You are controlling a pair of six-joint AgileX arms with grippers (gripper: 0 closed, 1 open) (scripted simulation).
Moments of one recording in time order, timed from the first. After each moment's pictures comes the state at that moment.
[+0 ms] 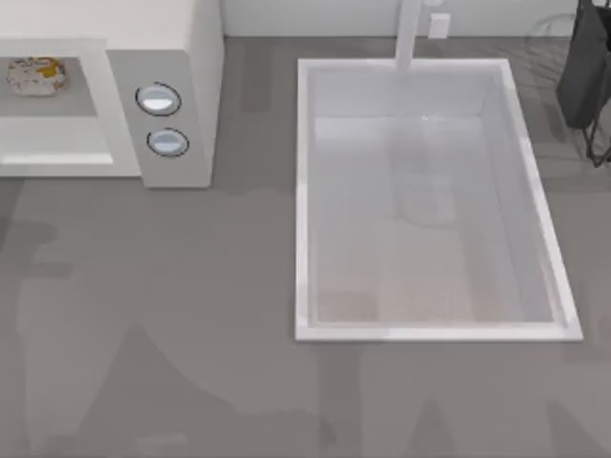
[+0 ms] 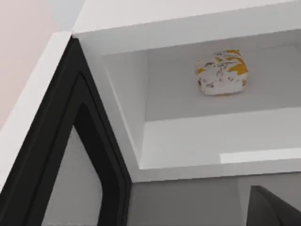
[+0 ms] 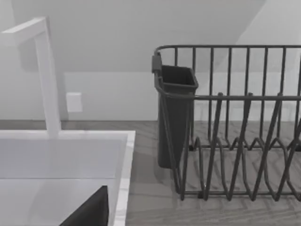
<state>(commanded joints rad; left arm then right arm) 0.33 0.84 0.49 0.00 0.22 0.28 0.00 0.00 0.00 0.00 0.00 0.00</state>
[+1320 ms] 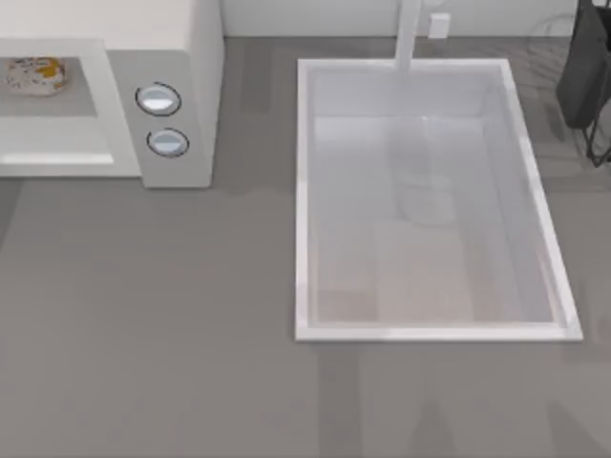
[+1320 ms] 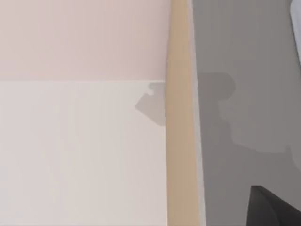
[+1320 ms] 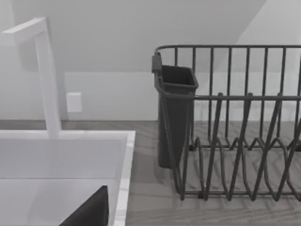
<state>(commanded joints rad) 1.05 1.77 1.39 -0.75 0.67 0.93 0.00 0.00 0.00 0.00 0.00 0.00</state>
